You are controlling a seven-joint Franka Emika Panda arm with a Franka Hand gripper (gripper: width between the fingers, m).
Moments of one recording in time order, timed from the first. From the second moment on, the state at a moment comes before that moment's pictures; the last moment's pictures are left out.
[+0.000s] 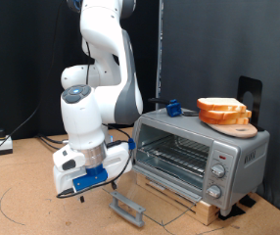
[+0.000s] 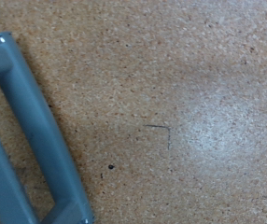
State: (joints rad) arm 0.12 0.23 -0.41 -2.33 0.37 2.40 0.21
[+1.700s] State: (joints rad) arm 0.10 -0.15 -0.36 -2.34 0.59 1.65 -0.50
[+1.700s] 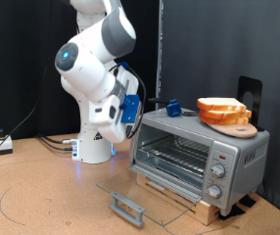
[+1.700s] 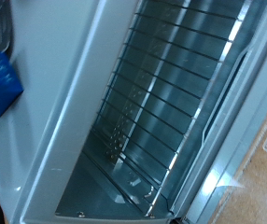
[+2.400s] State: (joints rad) arm 0.14 -0.29 -0.29 -2.38 0.58 1.60 -0.67
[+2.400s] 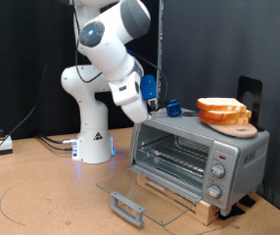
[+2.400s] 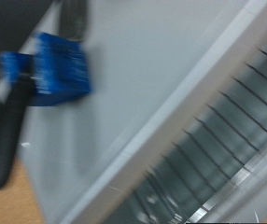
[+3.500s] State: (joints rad) arm 0.17 -0.61 -0.15 -2.51 0.68 1.60 -0.65
